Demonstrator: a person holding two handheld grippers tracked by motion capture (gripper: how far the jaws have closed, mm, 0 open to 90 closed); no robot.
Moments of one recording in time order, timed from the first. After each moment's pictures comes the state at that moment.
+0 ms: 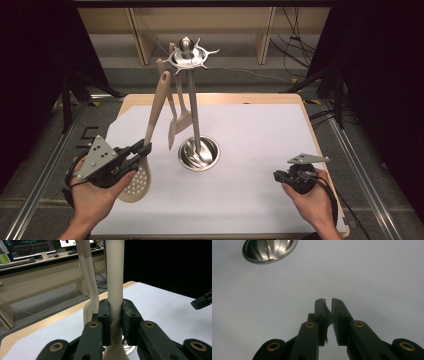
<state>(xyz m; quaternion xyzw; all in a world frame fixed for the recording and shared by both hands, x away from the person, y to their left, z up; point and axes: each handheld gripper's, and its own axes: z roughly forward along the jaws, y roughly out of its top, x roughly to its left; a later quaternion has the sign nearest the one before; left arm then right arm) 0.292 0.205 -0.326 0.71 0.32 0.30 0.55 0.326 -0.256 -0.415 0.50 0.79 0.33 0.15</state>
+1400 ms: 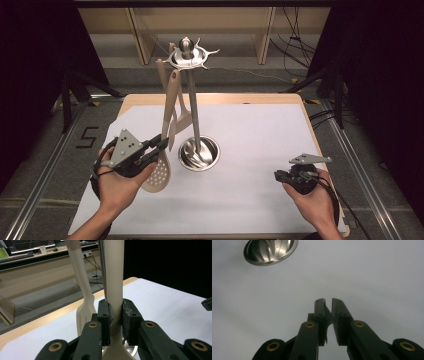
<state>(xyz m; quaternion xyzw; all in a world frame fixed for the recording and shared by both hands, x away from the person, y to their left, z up) 0.320 0.168 -0.337 0.72 0.34 0.30 0.53 0.325 -0.259 -0.414 0.50 0.79 0.33 0.15</state>
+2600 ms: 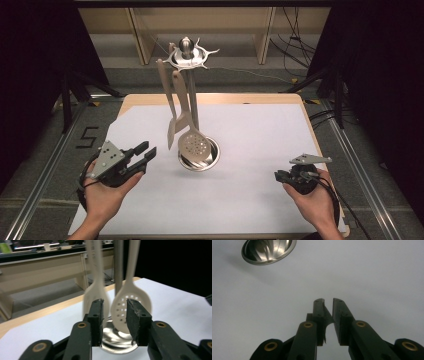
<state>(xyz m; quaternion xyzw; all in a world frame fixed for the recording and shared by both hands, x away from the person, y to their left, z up) 0.308 0.214 -0.374 0.69 0.37 0.29 0.55 0.325 -0.259 -0.416 0.50 0.78 0.33 0.14</state>
